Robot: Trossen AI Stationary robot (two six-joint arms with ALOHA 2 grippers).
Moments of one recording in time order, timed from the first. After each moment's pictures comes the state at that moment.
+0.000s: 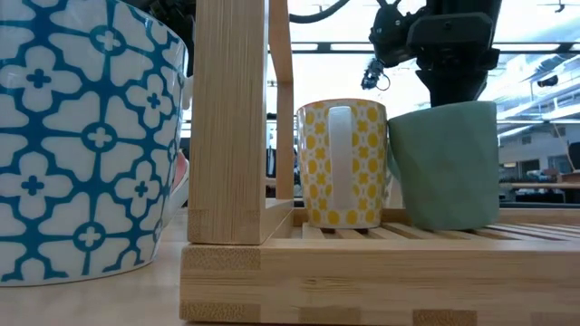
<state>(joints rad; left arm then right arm) -0.12 1.24 0.91 -0.47 -0.21 -0.20 0.36 1.74 1.28 -1.05 0.27 0.94</state>
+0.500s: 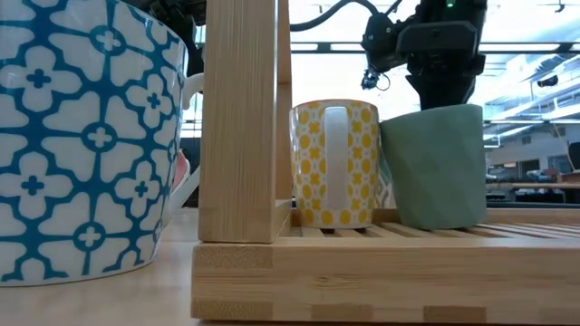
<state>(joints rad) -0.12 1.24 0.91 -0.48 -0.21 -0.20 0.31 1.74 1.28 -1.04 0.24 0.88</state>
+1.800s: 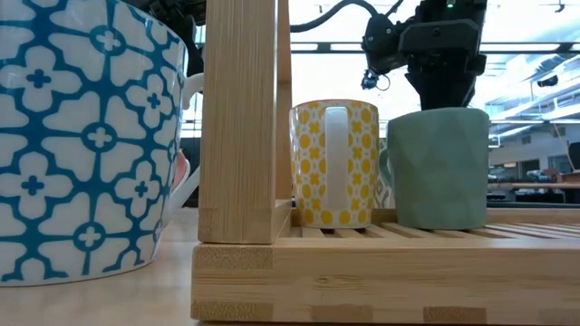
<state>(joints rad) -0.12 1.24 0.91 -0.48 -0.21 -0.20 0.31 1.74 1.28 -1.03 0.22 0.86</state>
